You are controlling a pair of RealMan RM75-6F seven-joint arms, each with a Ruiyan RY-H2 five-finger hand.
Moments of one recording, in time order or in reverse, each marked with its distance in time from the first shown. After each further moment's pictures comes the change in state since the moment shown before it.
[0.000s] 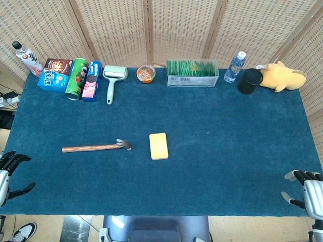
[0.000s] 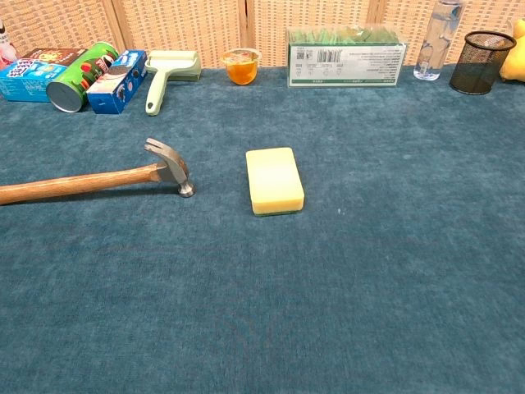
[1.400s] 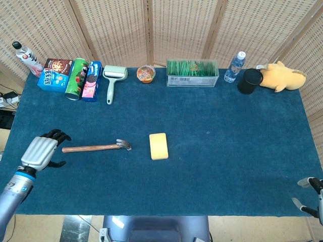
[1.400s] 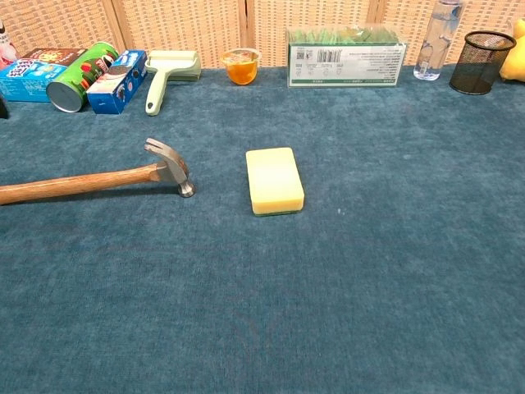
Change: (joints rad) left arm -0.381 0.033 -0.118 -0.099 -0.210 -0.524 0.298; right arm -0.070 -0.001 -0.008 0.063 0.013 0.085 0.110
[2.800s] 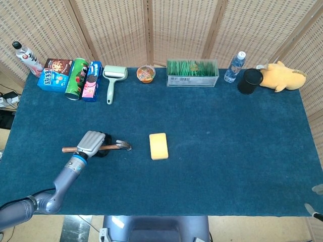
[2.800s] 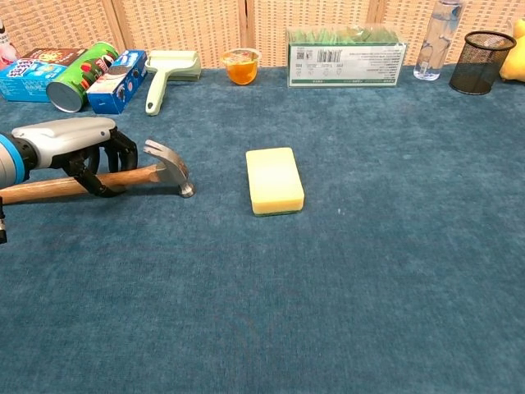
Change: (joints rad) left arm -0.262 -0.451 -0.031 0.383 -0.187 -0.211 -0.022; right arm -0.059 0.026 0.010 -0.023 0.052 0.022 -0.015
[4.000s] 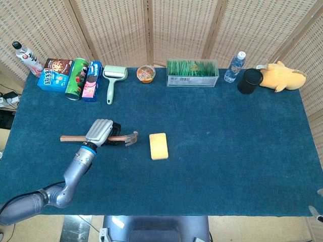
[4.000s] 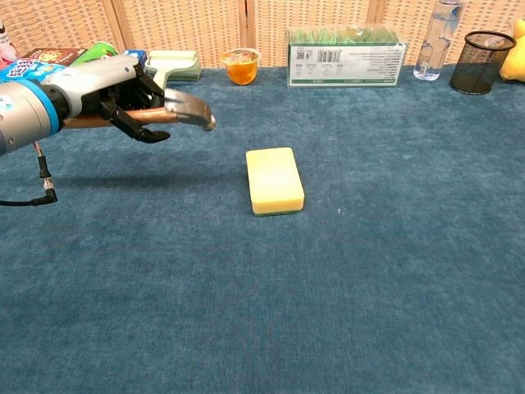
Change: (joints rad) left arm -0.057 -0.007 -0.125 -0.083 -0.016 0.051 -0.149; right arm -0.036 0.001 0.014 -0.020 0.004 0.033 0.016
